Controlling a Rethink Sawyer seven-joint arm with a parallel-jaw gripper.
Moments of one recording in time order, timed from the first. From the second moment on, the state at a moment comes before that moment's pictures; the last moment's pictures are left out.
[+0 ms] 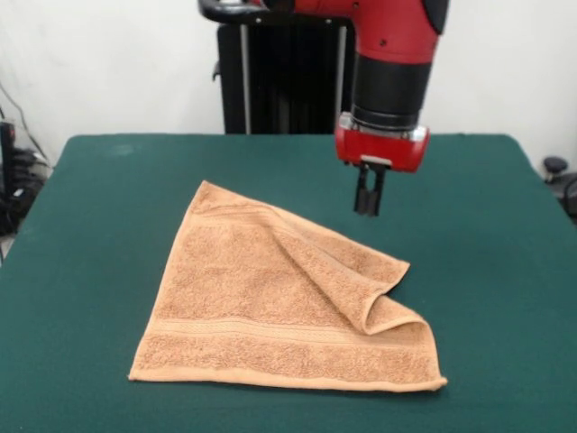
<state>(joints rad) -0.07 -0.58 -0.01 1.77 -0.26 0.22 2.25</state>
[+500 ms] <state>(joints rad) -0.03 -0.57 -0.03 1.68 -0.17 0.26 2.25</state>
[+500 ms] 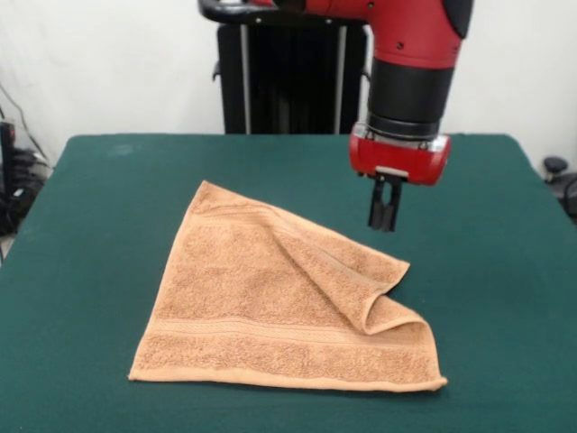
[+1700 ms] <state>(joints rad) -0.07 -0.39 -0.08 1.57 -0.15 0.20 2.25</state>
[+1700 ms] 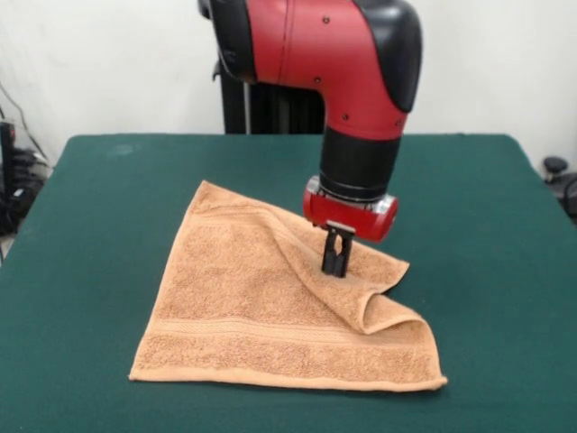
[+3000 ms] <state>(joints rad) 0.02 -0.38 -0.16 1.57 -0.15 0.16 2.25</state>
